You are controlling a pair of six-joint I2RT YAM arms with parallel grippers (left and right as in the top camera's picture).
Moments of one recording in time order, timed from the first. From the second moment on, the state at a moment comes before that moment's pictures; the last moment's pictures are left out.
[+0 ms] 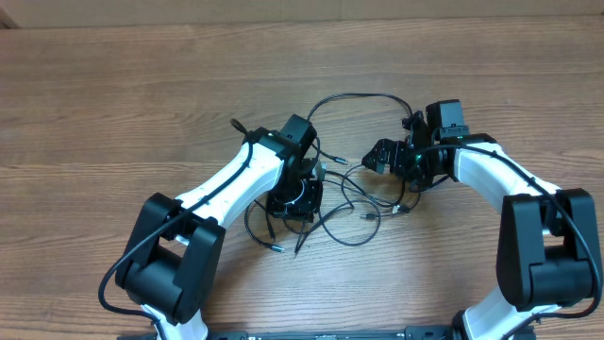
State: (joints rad) left arm -0.53 1.87 1.25 -0.97 0.42 -0.37; right arm 0.09 1.81 1.02 -0.46 -0.48 0.31
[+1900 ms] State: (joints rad) left arm -0.71 1.69 1.42 -1.05 0.05 -0.52; right arm 0.09 1.81 1.02 -0.46 -0.48 0.31
